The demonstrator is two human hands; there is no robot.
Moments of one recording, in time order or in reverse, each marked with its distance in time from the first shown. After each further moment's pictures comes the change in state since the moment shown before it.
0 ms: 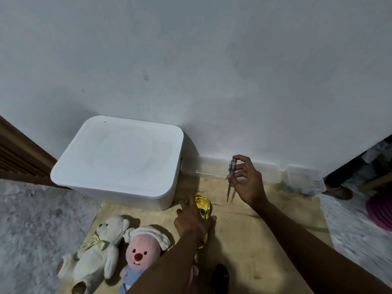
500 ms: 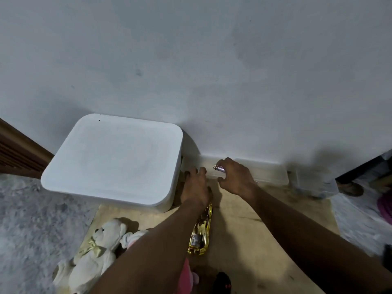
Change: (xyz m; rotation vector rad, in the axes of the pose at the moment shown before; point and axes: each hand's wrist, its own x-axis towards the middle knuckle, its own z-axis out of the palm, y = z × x) left_hand 0.065 0.046 -0.046 0.137 0.113 0.299; right_hand 0.059 0.022 0.036 -0.795 -0.379 -0.045
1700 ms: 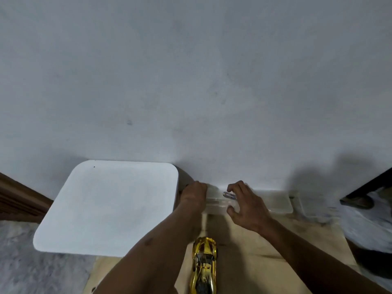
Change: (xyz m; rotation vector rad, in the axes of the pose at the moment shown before) left_hand 0.079 0.018 -0.065 0.385 -0.237 0.145; right_hand -0.007 0.028 -0.012 0.111 0.234 -0.115
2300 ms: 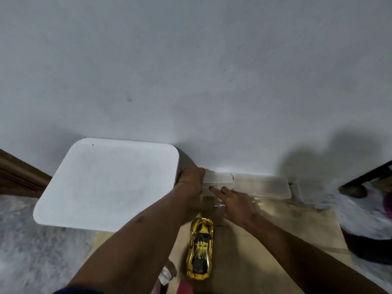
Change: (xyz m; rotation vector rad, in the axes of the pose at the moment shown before) left_hand 0.000 -0.006 0.004 0.184 -0.019 0.054; right_hand -0.017 -0.014 0.038 -0.351 -0.330 -0.101
